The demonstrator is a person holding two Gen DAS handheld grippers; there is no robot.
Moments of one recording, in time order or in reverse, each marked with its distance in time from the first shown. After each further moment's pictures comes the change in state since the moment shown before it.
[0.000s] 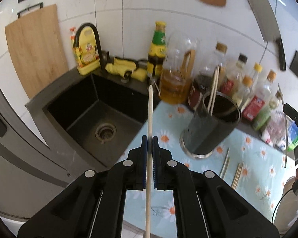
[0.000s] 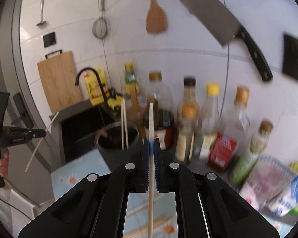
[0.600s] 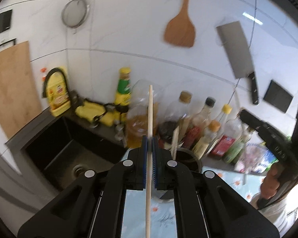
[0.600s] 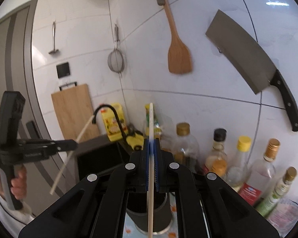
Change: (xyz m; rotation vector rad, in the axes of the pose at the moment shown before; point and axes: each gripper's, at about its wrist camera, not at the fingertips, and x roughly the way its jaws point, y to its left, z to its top) left arm -0.016 -0.048 0.081 0.046 -0.205 -0.225; right arm 0.021 0.027 0.069 0.028 -0.210 0.134
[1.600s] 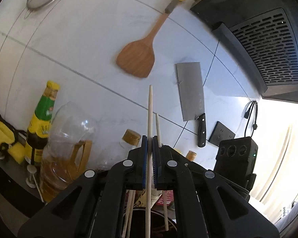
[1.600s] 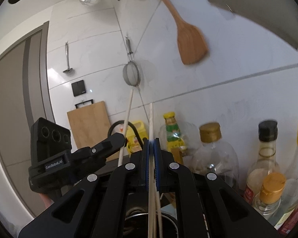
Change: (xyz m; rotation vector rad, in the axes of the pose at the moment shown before) left arm 0.130 0.042 -0.024 -0.128 -0.396 -0.682; right arm 0.102 -0.039 -0.044 0.084 -0.169 0.247
